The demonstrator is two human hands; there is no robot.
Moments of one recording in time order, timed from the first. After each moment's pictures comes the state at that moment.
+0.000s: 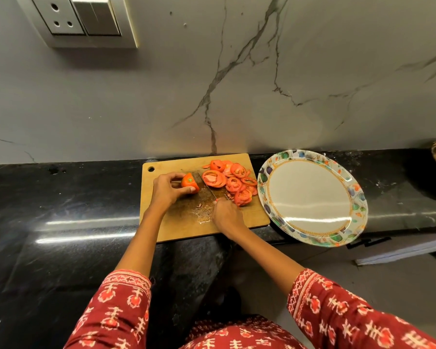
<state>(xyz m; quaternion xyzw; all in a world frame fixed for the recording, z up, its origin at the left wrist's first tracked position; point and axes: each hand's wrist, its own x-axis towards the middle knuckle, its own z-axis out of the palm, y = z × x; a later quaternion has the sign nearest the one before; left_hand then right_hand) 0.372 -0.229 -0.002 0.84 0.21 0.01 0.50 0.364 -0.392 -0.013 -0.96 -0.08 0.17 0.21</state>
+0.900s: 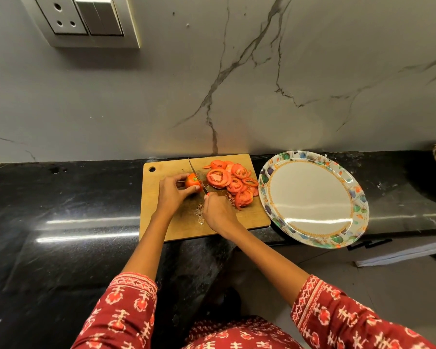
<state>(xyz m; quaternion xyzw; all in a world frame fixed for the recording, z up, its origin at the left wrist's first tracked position) 0.368 -0.243 -0.009 0.86 0.16 0.07 0.48 0.361 -0.374 0.005 -0.95 -0.12 0.15 0.26</state>
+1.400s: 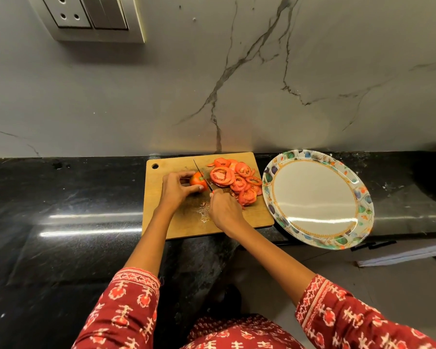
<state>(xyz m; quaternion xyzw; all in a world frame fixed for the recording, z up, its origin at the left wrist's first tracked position) 0.374 -0.240 -0.007 0.86 0.17 0.05 0.48 0.364 -0.376 0.013 -0.96 -0.12 0.15 0.21</state>
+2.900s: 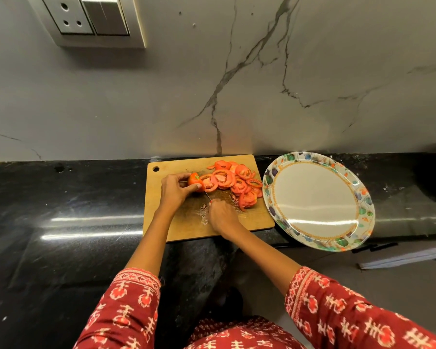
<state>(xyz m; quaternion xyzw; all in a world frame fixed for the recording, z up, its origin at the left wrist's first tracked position) 0.375 -0.238 -0.002 0.84 0.19 0.05 0.50 0.370 -0.372 -0.017 -0.96 -0.12 0.20 0.17</state>
